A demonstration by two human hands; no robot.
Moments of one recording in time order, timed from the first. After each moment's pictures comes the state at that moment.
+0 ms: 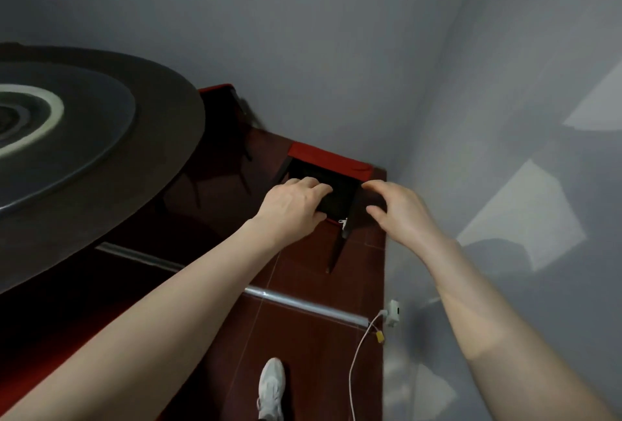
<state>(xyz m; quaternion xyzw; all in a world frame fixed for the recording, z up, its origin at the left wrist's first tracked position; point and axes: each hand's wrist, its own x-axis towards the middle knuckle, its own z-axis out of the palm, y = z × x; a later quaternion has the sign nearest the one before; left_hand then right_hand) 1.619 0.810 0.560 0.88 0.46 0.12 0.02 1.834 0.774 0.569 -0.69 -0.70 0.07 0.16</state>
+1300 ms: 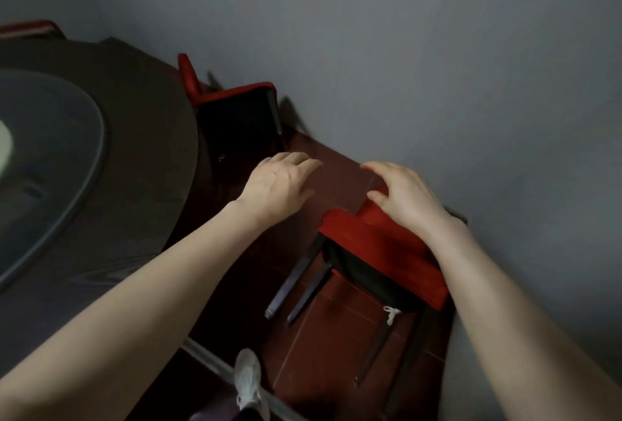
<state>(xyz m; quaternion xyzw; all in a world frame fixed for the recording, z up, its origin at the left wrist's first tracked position) 1.645 1.432 0.524 0.82 0.57 0.08 0.02 1.886 1.442 0.526 -0.58 -0.79 0.14 0.13</state>
